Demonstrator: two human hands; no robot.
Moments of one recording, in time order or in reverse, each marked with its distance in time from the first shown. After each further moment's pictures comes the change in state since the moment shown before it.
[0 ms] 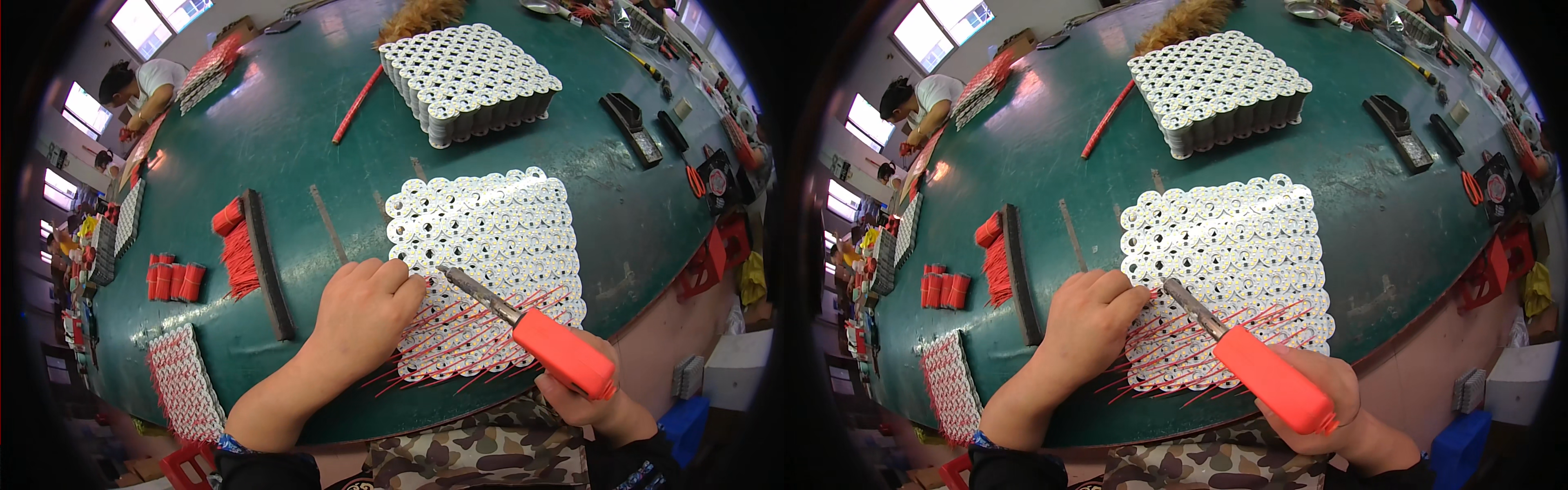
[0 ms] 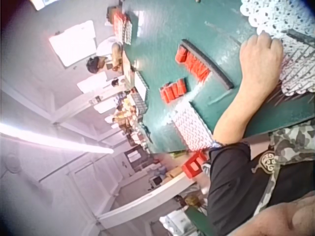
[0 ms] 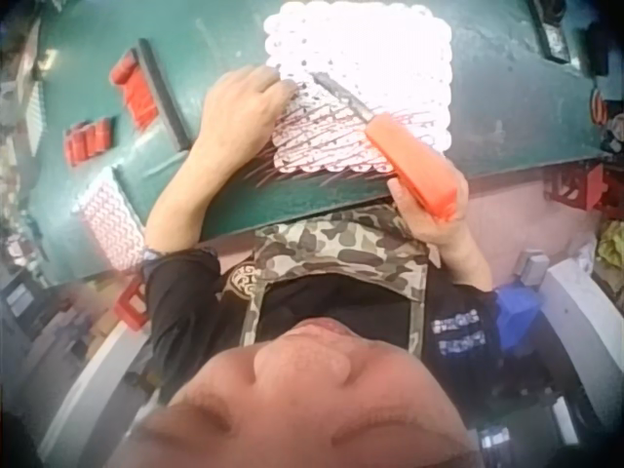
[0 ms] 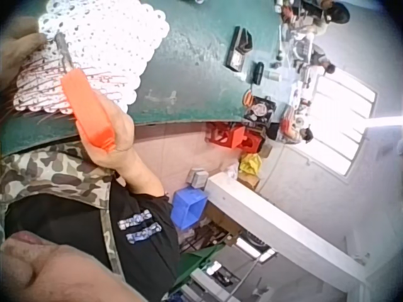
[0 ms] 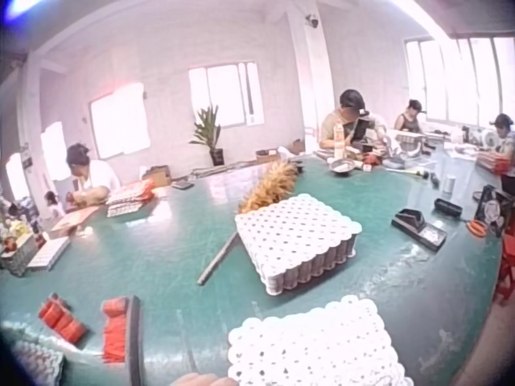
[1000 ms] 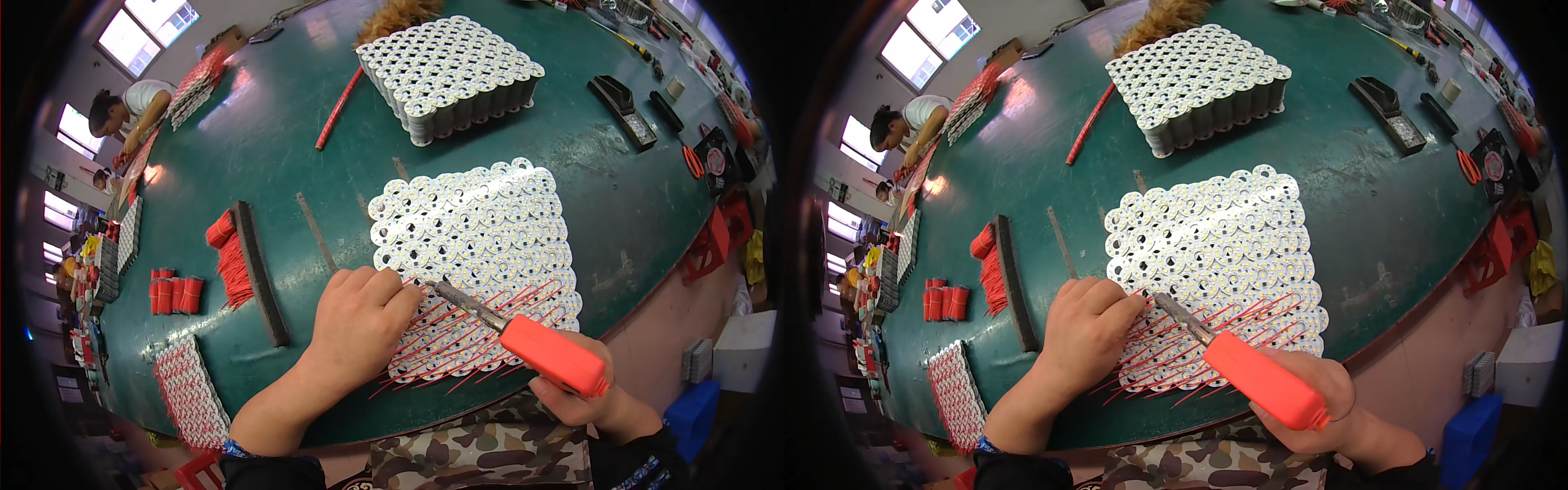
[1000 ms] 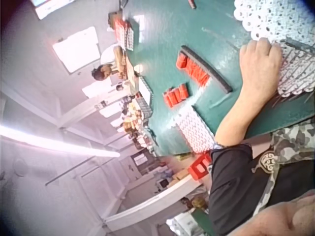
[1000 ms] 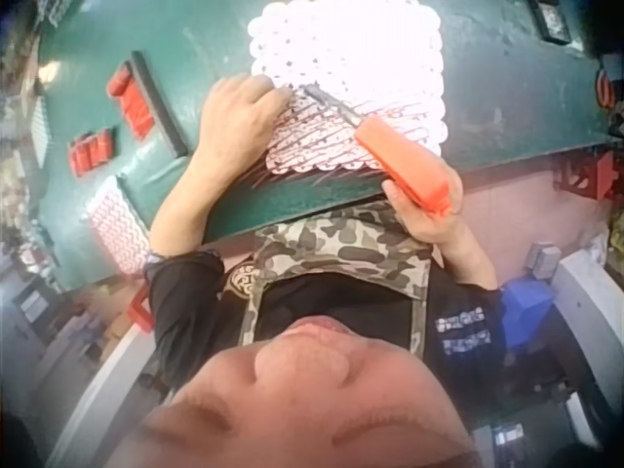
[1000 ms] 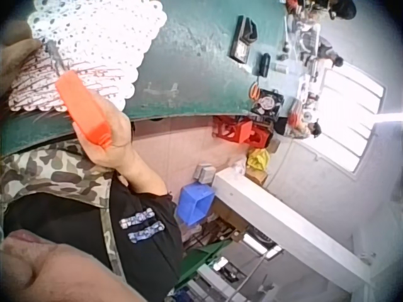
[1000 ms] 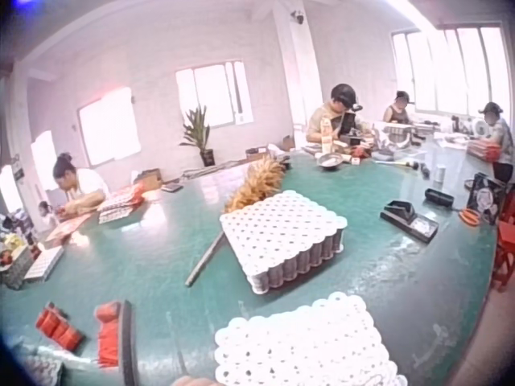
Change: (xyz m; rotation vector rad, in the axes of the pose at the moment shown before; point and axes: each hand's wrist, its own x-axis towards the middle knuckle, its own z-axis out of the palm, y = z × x) left_hand 0.002 0.010 0.004 -0.046 0.009 0.014; right_hand -0.017 0.016 0.009 0.179 0.100 0.007
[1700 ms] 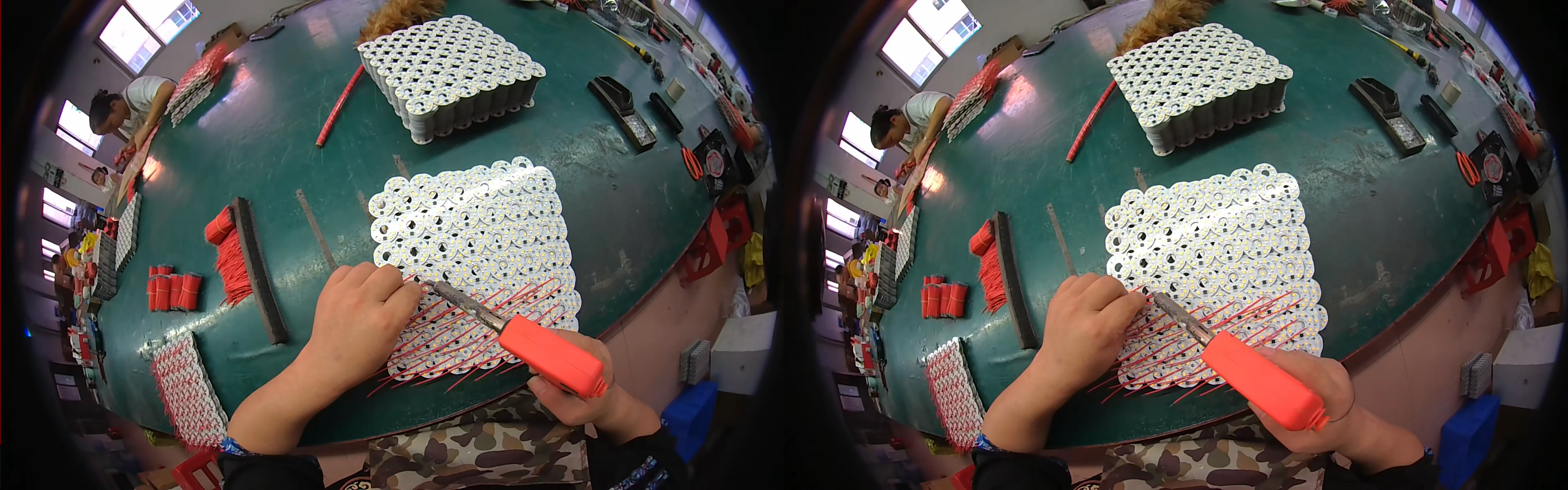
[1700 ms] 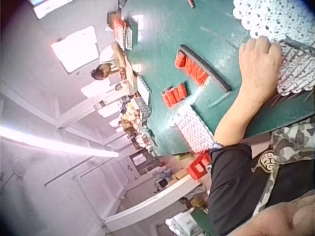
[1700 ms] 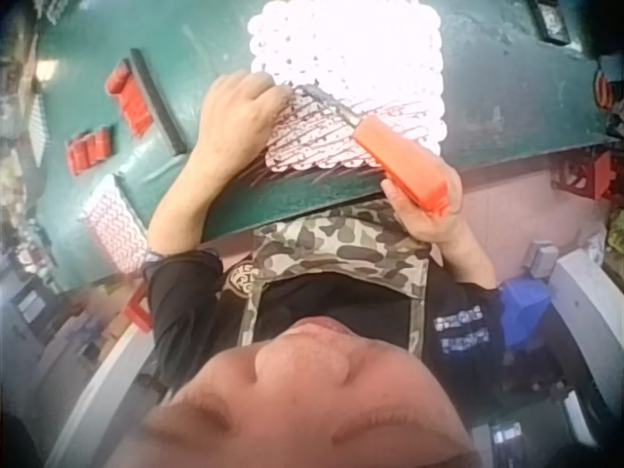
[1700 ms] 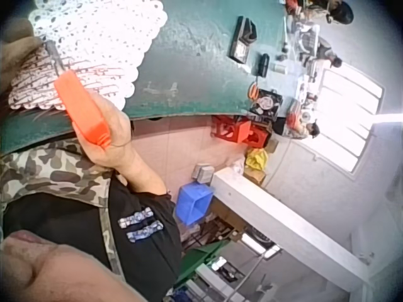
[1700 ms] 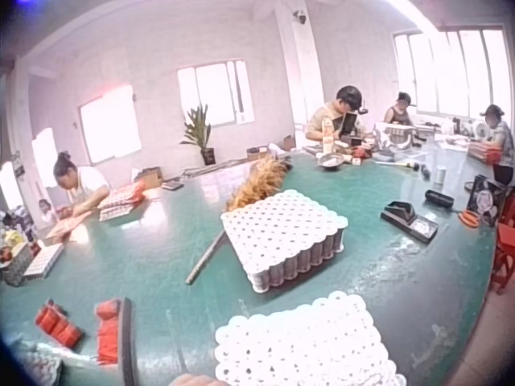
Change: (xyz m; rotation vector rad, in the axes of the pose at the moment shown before) left_hand 0.000 -0.001 0.000 -0.007 0.000 0.003; right_hand 0.002 -0.004 -0.001 0.002 -0.028 0.003
